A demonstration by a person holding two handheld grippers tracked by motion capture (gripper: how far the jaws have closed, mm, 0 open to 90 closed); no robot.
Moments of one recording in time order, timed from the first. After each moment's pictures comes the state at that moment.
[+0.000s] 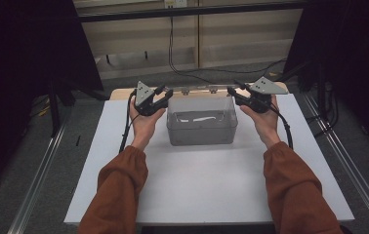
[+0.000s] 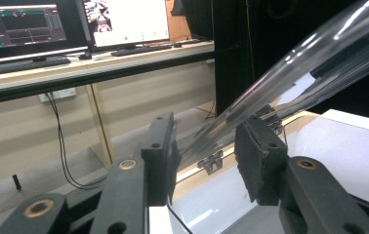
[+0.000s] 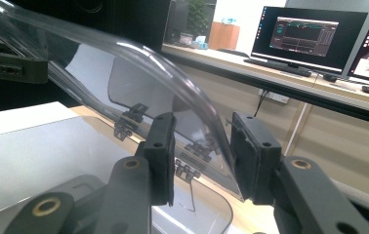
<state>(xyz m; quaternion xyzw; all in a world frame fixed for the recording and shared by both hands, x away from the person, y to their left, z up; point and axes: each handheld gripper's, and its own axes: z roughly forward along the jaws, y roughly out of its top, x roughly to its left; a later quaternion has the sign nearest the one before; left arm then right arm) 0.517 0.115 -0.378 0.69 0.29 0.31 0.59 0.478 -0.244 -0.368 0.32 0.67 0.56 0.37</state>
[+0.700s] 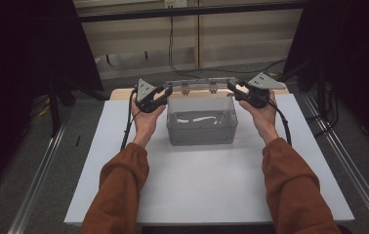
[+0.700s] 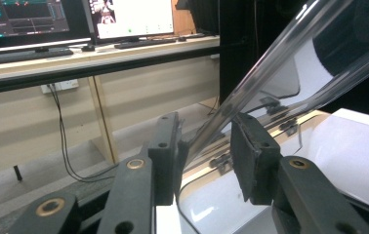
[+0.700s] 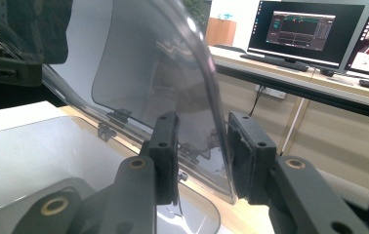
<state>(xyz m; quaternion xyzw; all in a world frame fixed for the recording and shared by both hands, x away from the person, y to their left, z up) 0.536 0.115 -0.387 0.69 0.31 0.30 0.58 0.498 -0.247 -0.372 0.33 0.67 0.55 0.37</state>
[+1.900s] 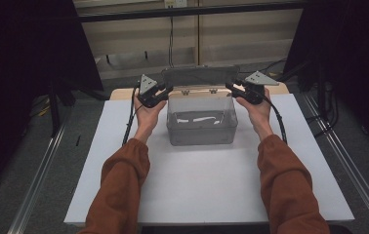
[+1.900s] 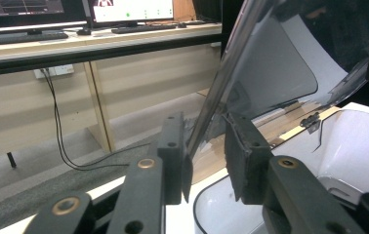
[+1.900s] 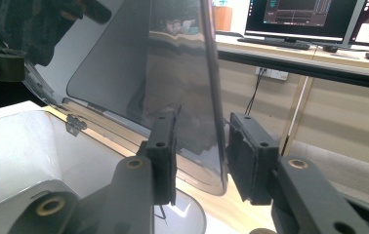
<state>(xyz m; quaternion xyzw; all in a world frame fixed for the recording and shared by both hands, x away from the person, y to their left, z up) 0.562 0.111 -0.391 0.70 0.32 0.28 0.57 0.534 -0.250 -0.397 0.37 0.66 0.56 0.34</state>
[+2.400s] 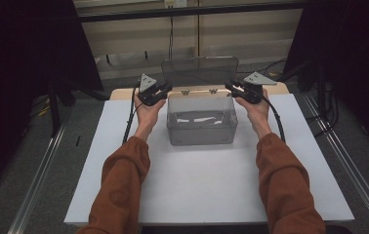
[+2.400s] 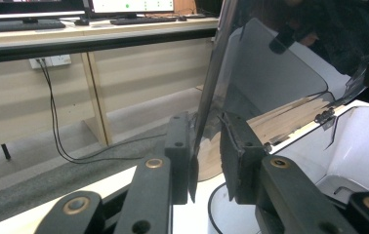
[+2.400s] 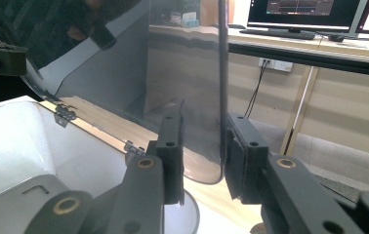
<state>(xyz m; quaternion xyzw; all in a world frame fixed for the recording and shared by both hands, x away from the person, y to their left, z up) 0.575 0.112 -0.397 0.71 0.33 0.26 0.57 0.546 -0.251 -0.408 0.37 0.67 0.56 0.33</state>
